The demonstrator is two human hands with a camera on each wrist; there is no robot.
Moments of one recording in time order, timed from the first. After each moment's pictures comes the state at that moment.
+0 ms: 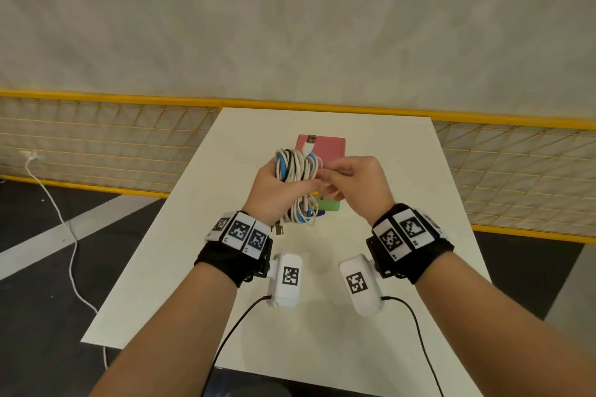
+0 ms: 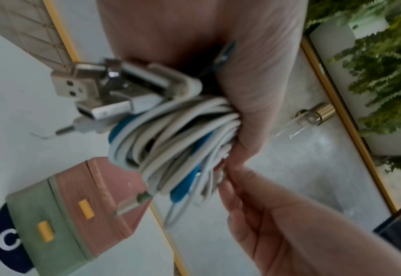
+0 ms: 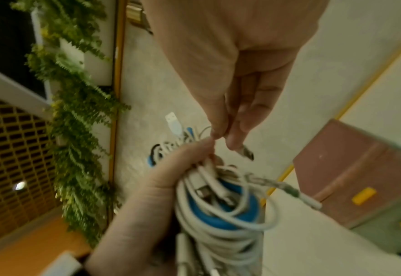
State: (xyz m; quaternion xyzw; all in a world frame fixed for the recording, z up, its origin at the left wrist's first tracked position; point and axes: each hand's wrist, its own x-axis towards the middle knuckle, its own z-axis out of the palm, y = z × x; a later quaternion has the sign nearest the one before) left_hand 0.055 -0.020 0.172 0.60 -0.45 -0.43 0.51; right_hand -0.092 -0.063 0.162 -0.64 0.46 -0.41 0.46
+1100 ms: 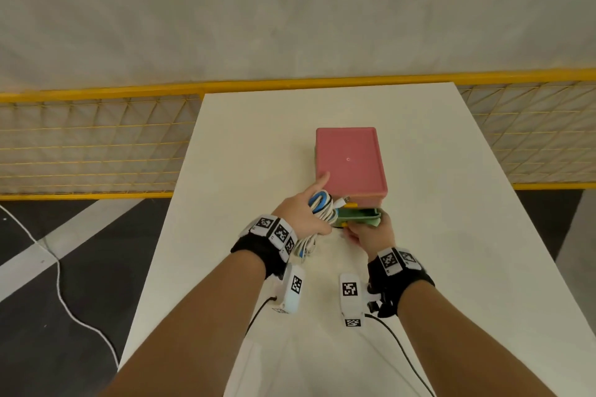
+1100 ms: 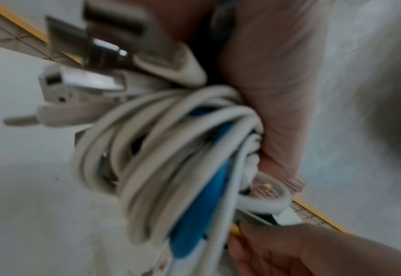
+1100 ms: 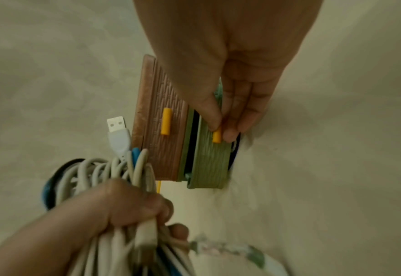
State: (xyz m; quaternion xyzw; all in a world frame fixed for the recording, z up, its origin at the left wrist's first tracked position) left_hand 0.140 -0.134 0.068 0.62 -0.62 -0.47 0.10; right_hand -0.026 -0.128 -0.021 -0.26 0.67 -0.42 0.55
